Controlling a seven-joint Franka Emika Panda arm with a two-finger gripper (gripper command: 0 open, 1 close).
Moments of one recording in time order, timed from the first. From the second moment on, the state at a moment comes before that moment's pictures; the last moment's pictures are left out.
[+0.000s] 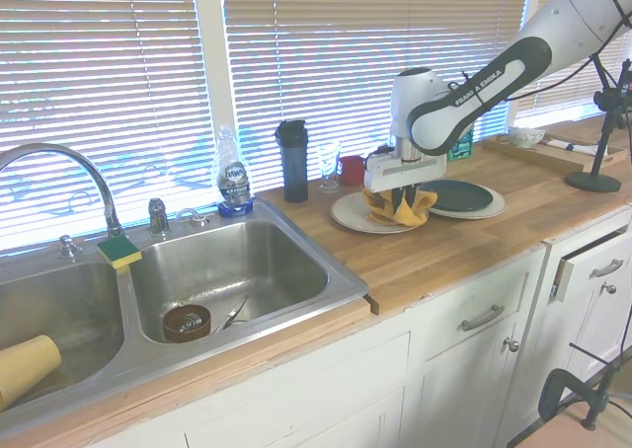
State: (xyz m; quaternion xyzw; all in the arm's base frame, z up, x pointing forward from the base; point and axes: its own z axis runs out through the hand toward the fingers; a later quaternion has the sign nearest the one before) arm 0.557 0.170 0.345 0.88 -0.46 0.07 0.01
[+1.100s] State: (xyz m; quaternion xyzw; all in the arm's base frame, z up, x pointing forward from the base) arm 0.563 0.279 0.400 0.90 -0.43 0.08 -0.04
